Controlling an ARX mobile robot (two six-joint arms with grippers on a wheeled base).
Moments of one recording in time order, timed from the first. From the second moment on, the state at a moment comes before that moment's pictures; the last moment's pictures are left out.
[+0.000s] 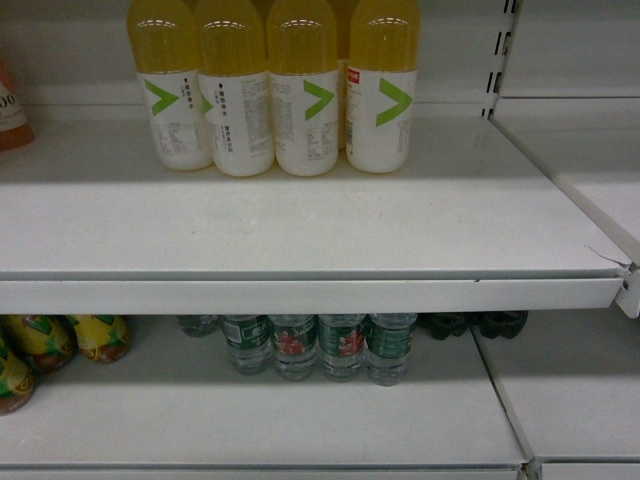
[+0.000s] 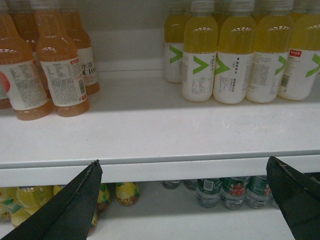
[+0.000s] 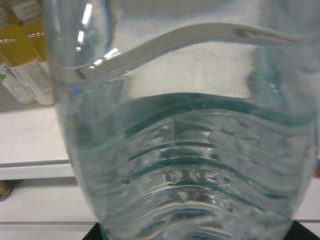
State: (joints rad) left arm 0.00 0.01 0.01 0.00 0.00 0.00; right arm 0.11 0.60 0.39 -0.01 -0.05 0.18
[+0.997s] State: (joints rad) left arm 0.00 0.01 0.01 0.00 0.00 0.00; right arm 0.11 0.60 0.39 -0.02 -0.04 0.18
